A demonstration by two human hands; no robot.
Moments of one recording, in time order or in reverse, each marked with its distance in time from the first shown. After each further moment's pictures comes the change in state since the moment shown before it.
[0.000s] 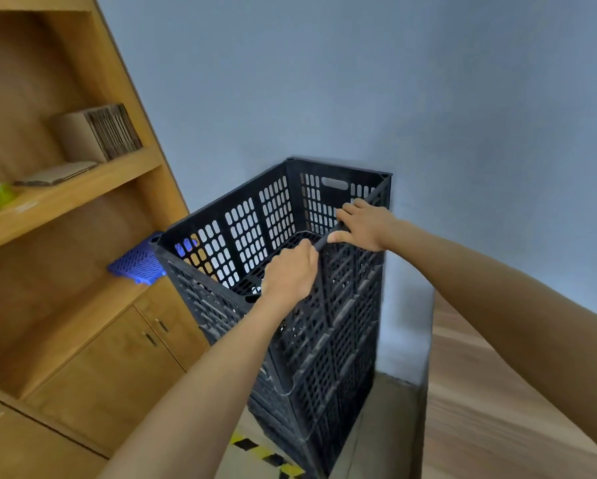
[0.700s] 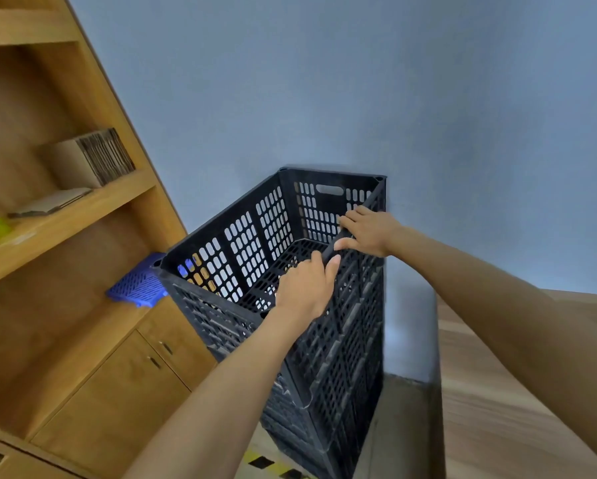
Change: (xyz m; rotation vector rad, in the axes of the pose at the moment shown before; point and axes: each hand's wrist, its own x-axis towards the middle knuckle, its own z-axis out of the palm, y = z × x) left_hand -0.019 0.005 -0.006 0.153 -0.029 0.130; right_hand -0.009 -0.009 0.003 -0.022 0.040 0.050
